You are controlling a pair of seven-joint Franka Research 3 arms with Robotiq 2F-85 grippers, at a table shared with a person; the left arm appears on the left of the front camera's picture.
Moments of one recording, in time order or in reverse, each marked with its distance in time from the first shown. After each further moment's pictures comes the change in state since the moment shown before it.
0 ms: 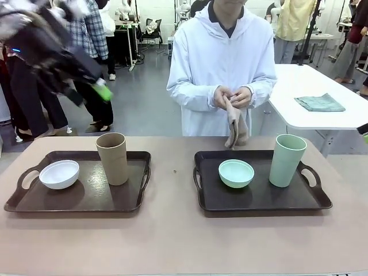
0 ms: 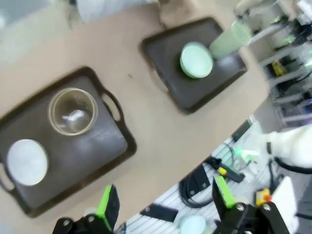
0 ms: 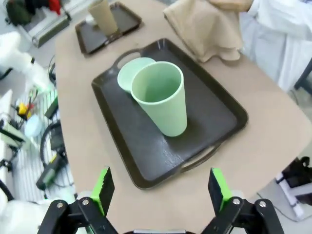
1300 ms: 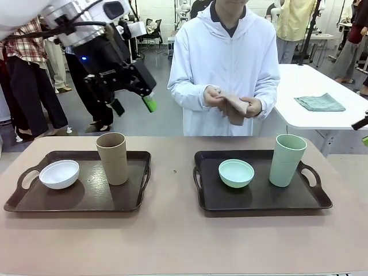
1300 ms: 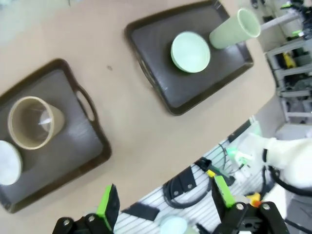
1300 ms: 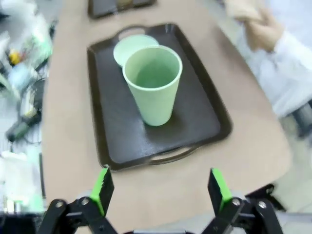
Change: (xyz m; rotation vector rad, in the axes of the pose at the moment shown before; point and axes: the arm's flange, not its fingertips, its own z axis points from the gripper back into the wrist) left arm 0.048 -0.067 -0.068 0.042 0.119 0.074; right arm 0.008 -0.030 -0.007 -0.004 0.055 0.356
